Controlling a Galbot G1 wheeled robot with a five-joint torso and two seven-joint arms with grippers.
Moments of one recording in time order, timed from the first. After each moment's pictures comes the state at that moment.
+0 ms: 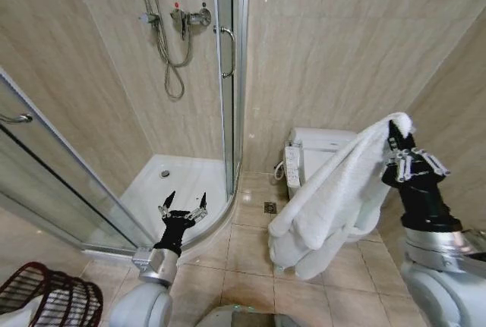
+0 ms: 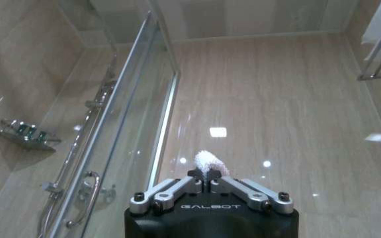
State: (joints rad) left arm 1.79 -1.55 -0.53 -2.43 -0.07 0.14 0.05; right arm -1.64 1.10 0.96 2.50 0.54 0.28 0.01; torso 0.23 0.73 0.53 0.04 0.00
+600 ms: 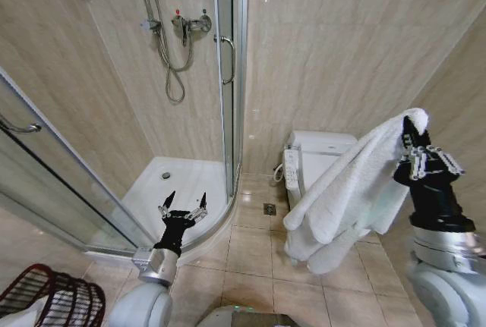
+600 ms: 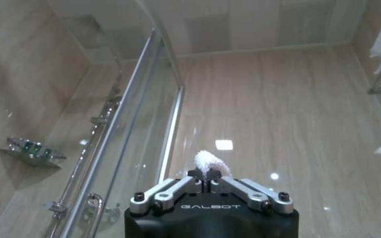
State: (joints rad) left arm 1.79 -1.55 -0.53 -2.43 -0.07 0.14 0.05; right arm -1.60 1.09 0.95 2.50 0.55 0.29 -0.01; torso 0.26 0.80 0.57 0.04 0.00
